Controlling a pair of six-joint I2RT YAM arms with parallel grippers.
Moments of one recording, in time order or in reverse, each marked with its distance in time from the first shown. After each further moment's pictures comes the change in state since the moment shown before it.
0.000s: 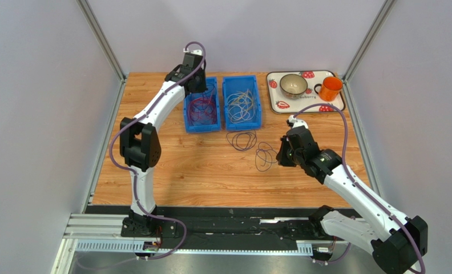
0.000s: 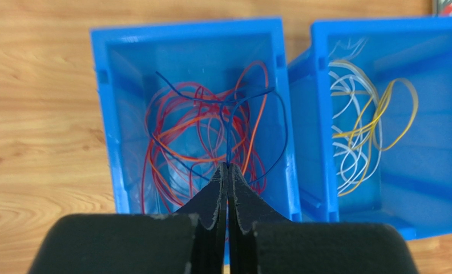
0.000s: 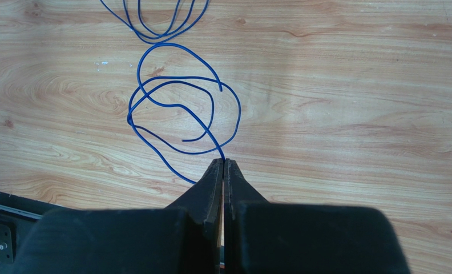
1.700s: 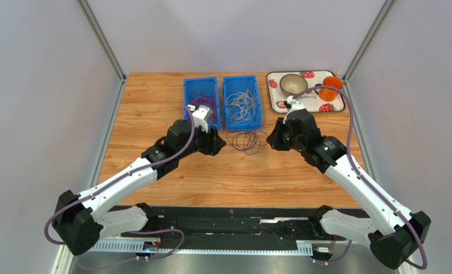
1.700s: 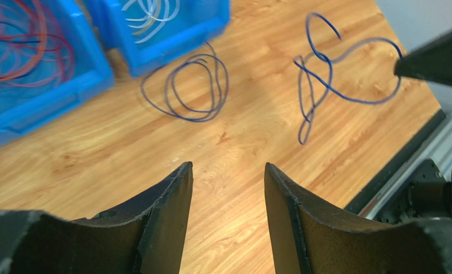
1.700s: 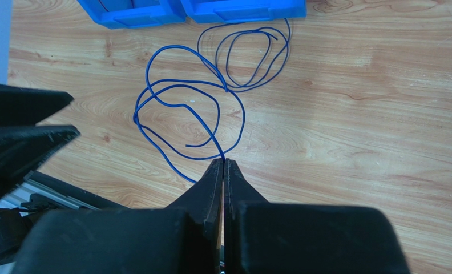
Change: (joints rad) left arm -0.324 -0.940 -1.105 0.467 0.225 -0.030; right arm 0.034 0.075 0.241 0.008 -0.062 0.022
